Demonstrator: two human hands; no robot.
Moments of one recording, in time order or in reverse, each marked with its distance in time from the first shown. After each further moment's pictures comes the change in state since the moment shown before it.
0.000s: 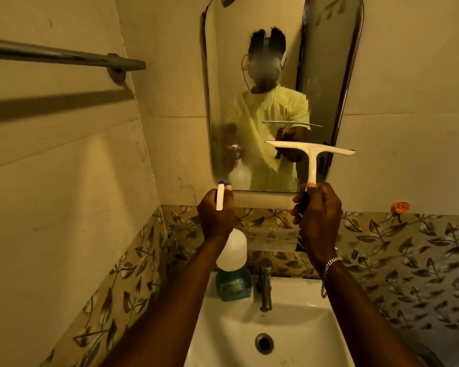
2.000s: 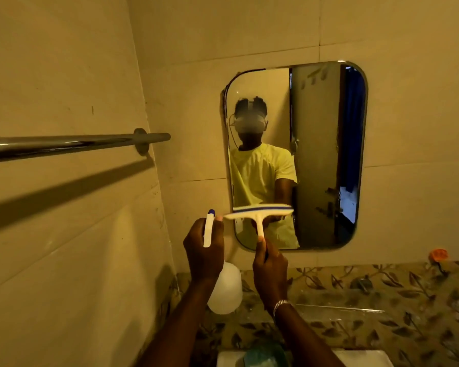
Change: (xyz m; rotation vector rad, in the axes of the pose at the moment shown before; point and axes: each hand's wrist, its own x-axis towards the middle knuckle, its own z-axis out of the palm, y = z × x) left_hand 0.105 0.015 -0.063 -0.110 0.014 0.249; right_hand -0.015 0.063 0.181 -0.208 -0.025 -0.112
